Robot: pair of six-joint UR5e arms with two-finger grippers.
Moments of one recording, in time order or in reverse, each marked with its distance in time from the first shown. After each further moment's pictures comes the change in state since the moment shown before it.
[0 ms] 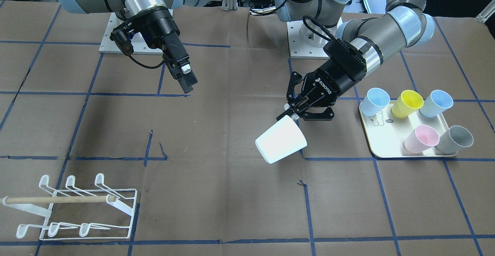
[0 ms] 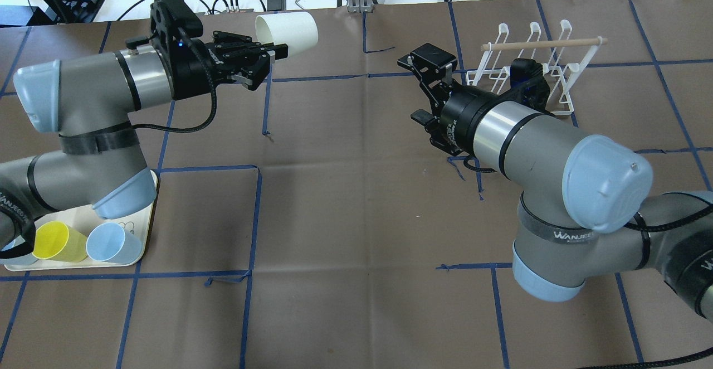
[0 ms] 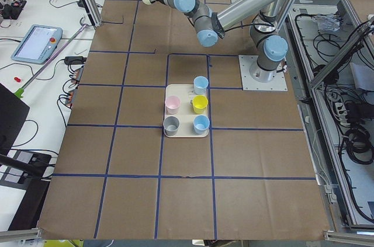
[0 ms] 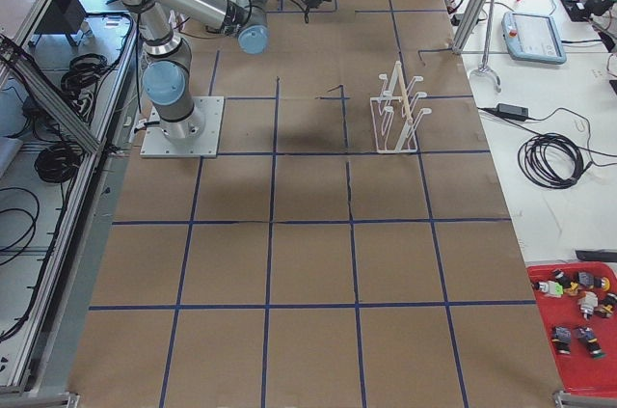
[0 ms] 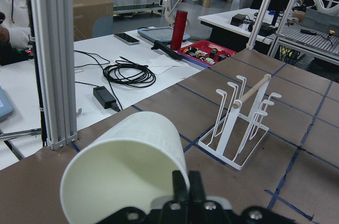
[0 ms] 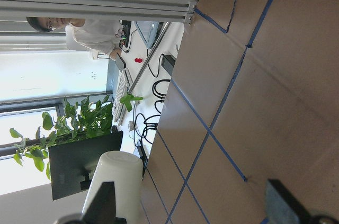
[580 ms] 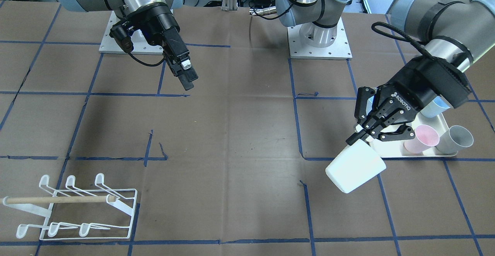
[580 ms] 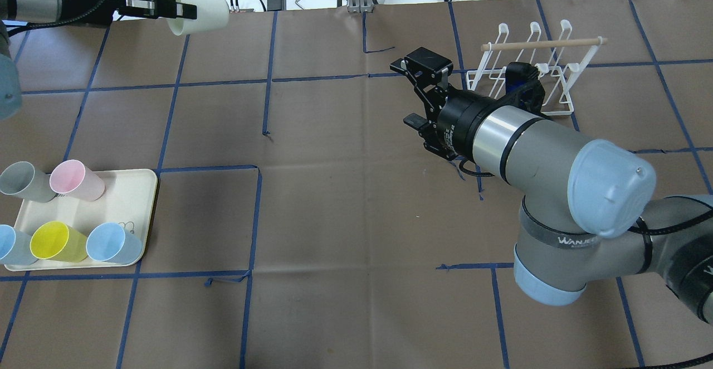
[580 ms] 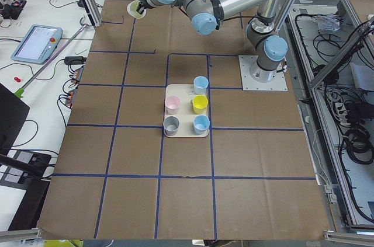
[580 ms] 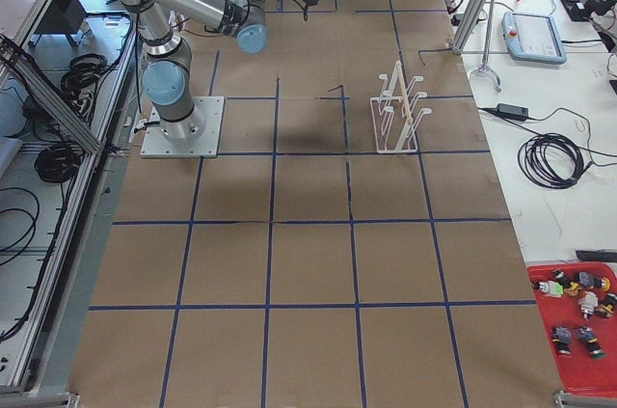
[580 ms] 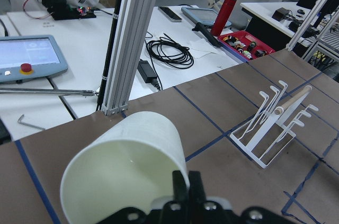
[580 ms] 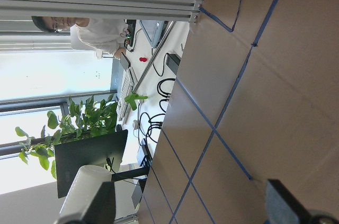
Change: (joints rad) left arm 0.138 0.004 0.244 -0.474 0.040 0.073; right arm -0.002 -0.009 -0.002 -0.002 0.004 0.004
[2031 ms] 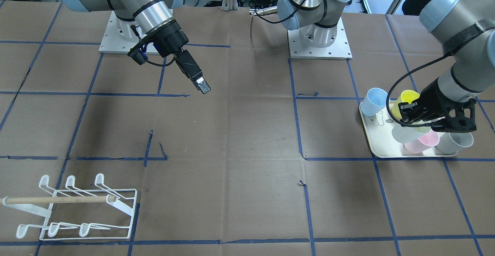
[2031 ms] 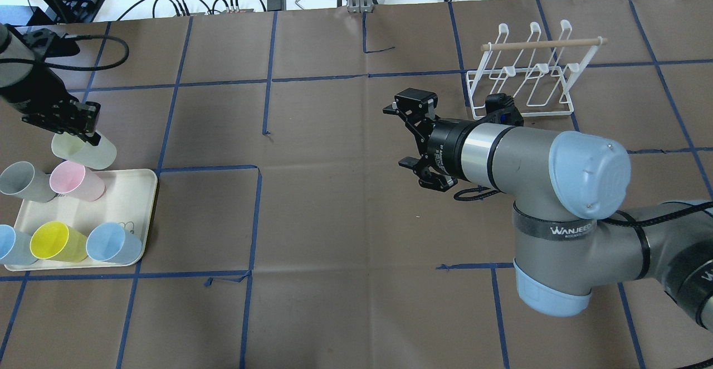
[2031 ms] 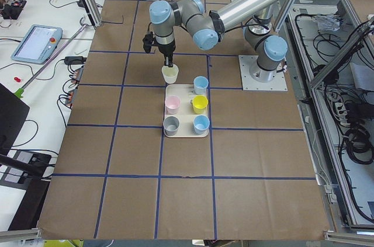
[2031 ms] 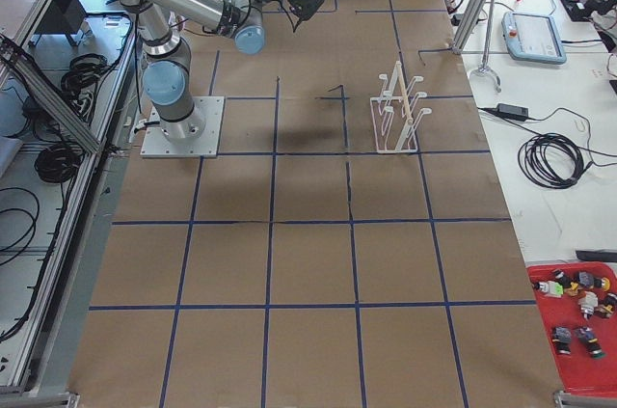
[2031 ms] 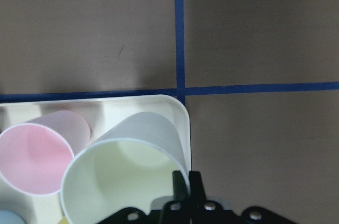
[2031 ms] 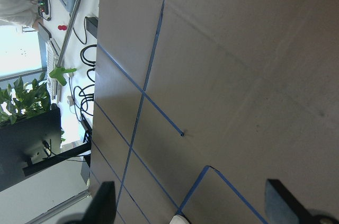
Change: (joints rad) left arm 0.128 -0.009 0.214 -0.838 1.001 -0.206; right arm 0.010 -0.007 0.028 0.245 0.084 -0.006
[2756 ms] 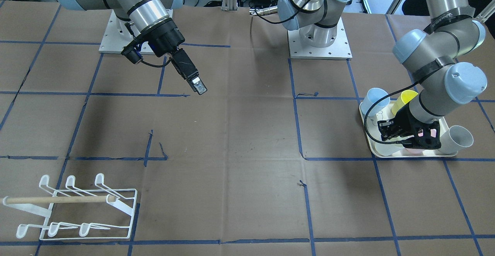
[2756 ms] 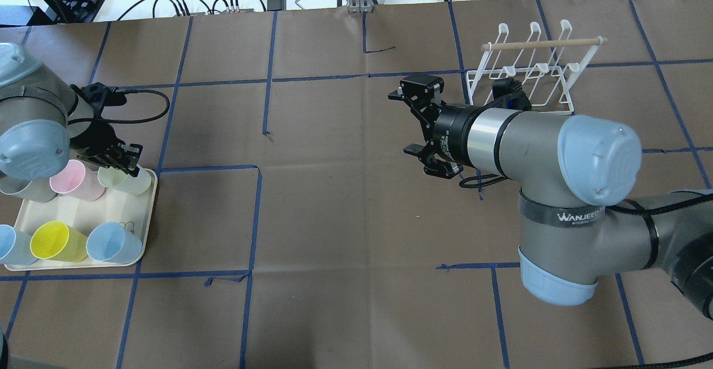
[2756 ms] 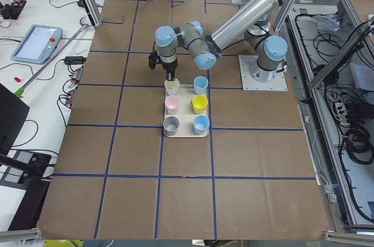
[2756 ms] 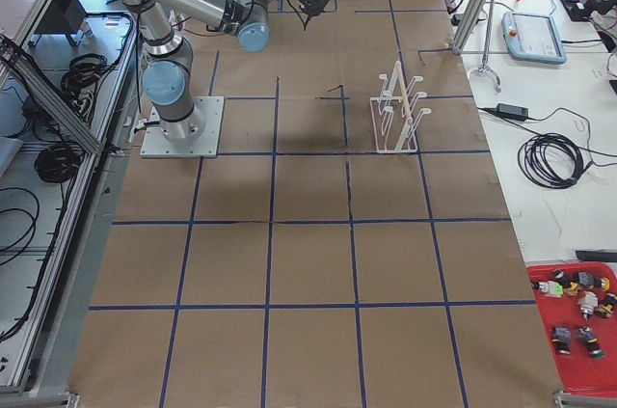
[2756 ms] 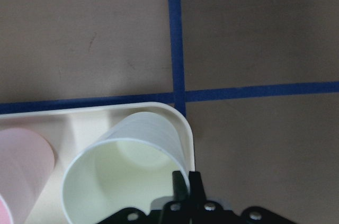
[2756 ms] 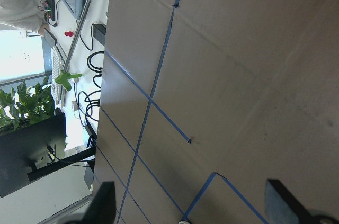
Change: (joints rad) left arm 0.014 -0.119 -0.258 0.406 0.008 0.051; right arm -0.010 -0.004 -0.021 0.047 -0.002 0.005
